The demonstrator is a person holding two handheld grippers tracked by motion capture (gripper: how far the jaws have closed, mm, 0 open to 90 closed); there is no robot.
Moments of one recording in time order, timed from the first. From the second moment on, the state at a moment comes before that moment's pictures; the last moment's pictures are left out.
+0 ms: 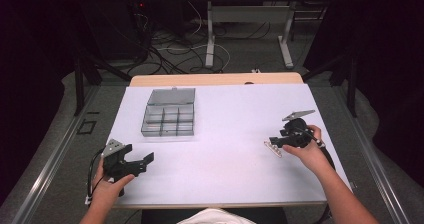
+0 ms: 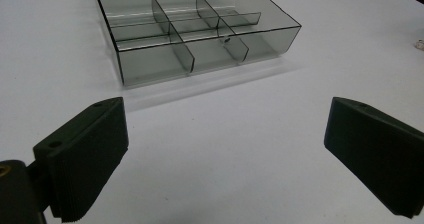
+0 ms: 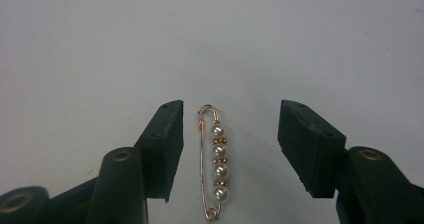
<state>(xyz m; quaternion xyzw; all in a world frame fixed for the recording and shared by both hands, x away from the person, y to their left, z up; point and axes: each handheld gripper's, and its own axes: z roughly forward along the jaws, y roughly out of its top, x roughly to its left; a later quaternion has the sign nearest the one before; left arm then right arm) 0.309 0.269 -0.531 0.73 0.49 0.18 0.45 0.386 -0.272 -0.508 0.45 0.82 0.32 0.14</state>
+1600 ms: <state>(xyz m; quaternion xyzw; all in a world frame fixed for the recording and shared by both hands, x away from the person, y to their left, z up) 0.309 0.269 -0.531 0.73 0.49 0.18 0.45 0.390 -0.262 -0.523 0.54 0.80 0.24 0.09</state>
